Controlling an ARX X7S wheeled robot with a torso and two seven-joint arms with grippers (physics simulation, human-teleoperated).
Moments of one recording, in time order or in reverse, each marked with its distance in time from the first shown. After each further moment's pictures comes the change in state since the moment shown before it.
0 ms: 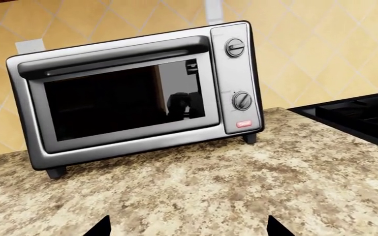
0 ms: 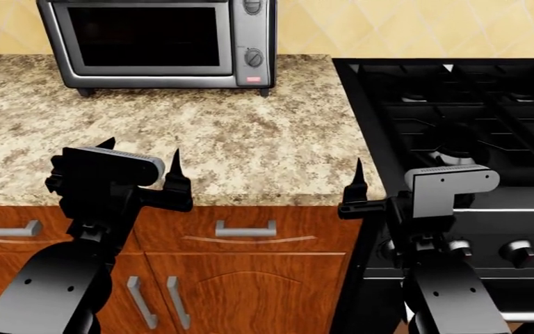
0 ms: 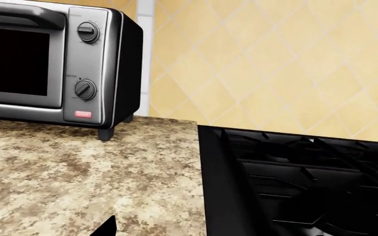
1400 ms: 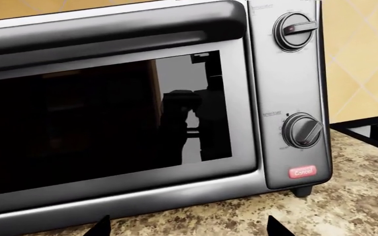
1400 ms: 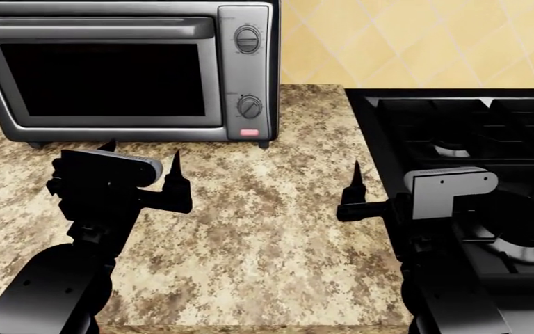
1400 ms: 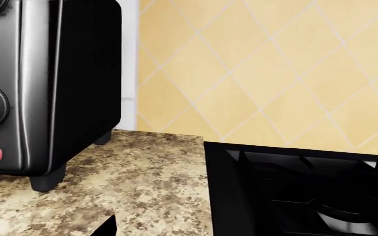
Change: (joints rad) left arm 0.008 -0.009 -0.004 -0.007 -0.040 0.011 -0.016; right arm -0.005 0.016 -0.017 -0.002 0.044 0.003 0.019
